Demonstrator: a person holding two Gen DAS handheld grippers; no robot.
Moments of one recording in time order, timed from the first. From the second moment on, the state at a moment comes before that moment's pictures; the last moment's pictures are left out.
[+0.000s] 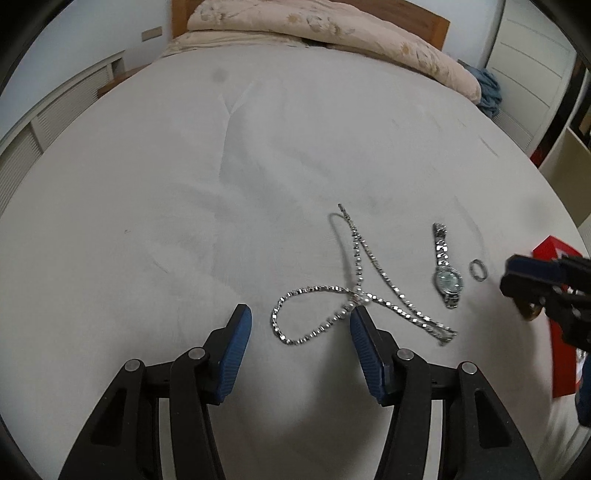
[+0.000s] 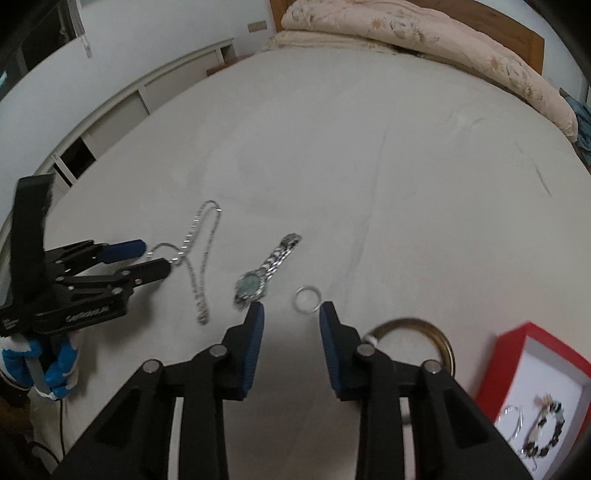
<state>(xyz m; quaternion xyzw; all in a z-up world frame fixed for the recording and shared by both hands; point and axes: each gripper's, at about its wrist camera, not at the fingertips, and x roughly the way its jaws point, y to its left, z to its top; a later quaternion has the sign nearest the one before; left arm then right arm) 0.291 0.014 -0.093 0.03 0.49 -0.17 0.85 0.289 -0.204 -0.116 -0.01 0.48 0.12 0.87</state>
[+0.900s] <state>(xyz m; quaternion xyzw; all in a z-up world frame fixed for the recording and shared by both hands) 0.247 0.008 -0.048 0.03 0.47 -0.16 0.87 0.249 -0.211 -0.090 0.02 0.45 0.12 0.89</state>
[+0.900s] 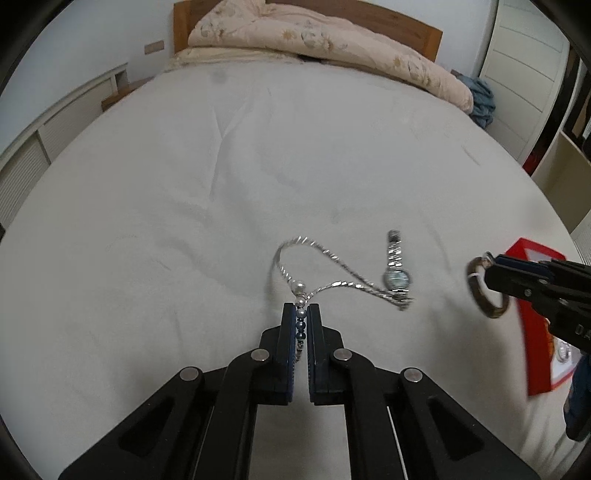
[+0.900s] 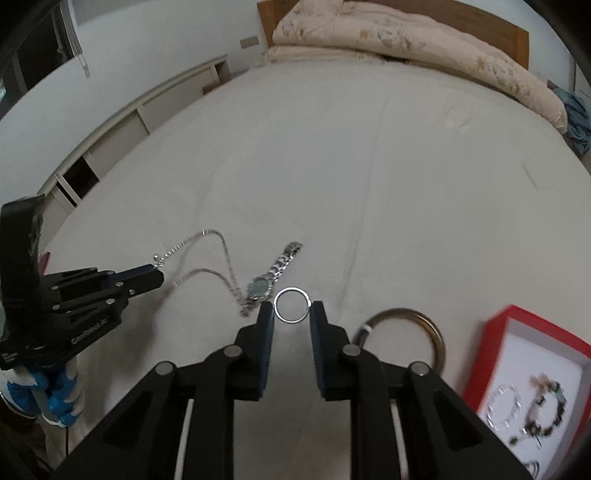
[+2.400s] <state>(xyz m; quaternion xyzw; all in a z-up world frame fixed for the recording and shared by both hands) 0.188 -0.273 0.030 0.09 0.44 -0.33 0.83 0.104 -0.444 -0.065 0.10 0.44 -0.01 0.89</state>
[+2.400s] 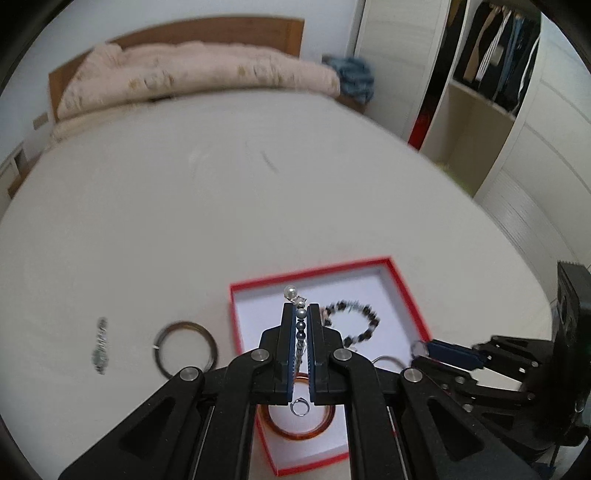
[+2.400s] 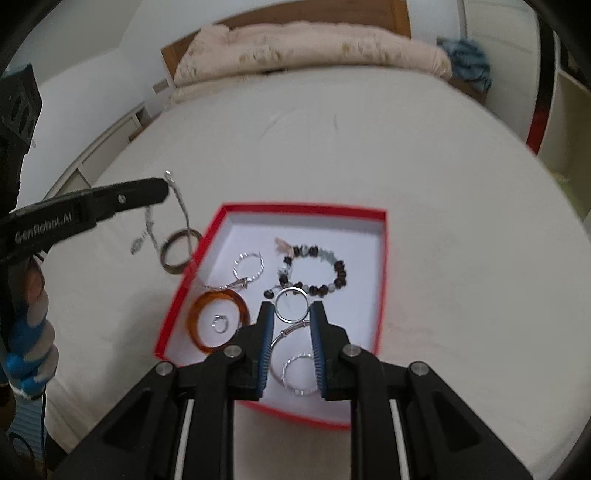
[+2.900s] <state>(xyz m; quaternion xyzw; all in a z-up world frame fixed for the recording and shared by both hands) 0.204 -0.286 -0.052 0.10 0.50 -0.33 0.80 0.169 -0.459 -0.126 0.08 0.48 -0.02 0.87</state>
